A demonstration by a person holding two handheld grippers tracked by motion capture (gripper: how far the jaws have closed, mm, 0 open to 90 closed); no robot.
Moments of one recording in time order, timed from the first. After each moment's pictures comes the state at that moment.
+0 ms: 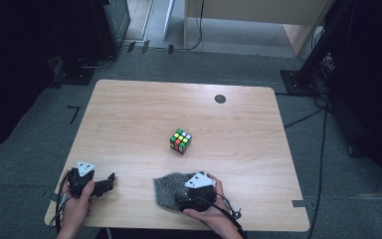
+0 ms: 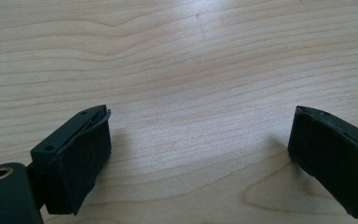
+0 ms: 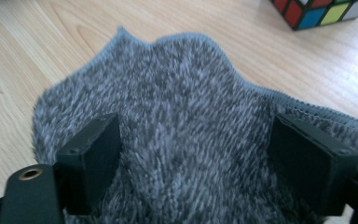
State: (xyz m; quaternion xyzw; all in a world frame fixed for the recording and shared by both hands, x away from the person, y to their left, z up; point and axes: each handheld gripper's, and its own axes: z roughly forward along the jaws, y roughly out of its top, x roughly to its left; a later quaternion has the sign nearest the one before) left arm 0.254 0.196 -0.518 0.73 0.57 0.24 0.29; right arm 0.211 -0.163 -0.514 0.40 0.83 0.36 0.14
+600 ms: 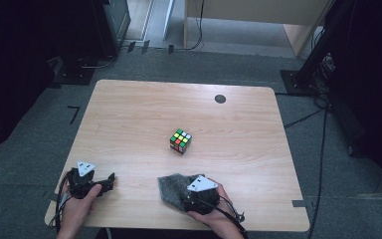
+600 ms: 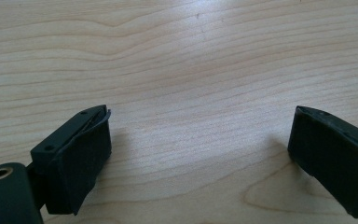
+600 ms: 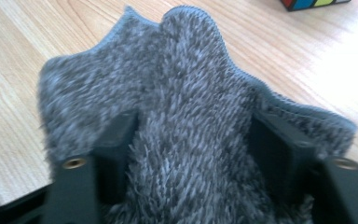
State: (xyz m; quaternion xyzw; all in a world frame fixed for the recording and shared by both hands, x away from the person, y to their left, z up) left arm 0.254 0.196 -0.518 0.73 0.57 0.24 0.29; right arm 0.203 -0.172 -0.514 0.39 0.83 0.36 0.16
